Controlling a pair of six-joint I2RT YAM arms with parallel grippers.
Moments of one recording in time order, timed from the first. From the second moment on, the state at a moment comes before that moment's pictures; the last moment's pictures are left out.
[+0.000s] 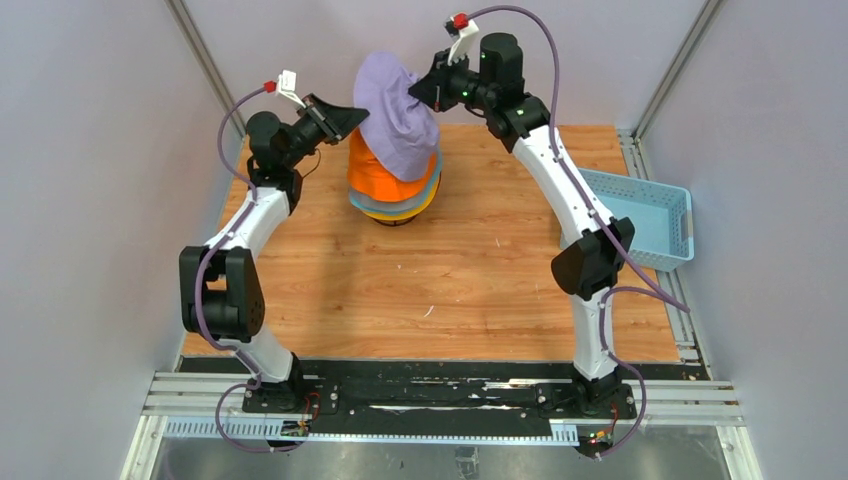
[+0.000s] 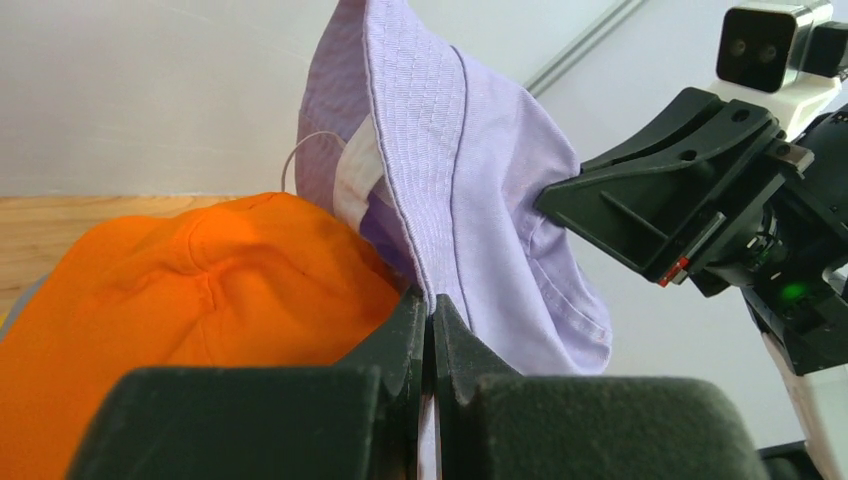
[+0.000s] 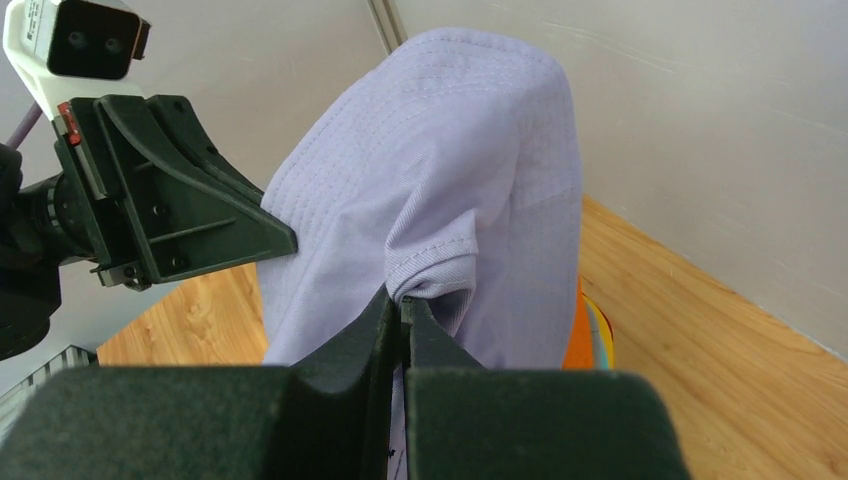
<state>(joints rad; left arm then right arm) -0.04 1.65 1.24 0.66 0.68 -0.91 0.48 2.11 2.36 -0.35 -0.48 0.20</state>
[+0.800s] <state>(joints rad) 0.09 1.81 1.07 1.05 0.71 -1.23 0.46 2.01 2.09 -0.26 -0.46 0.21</state>
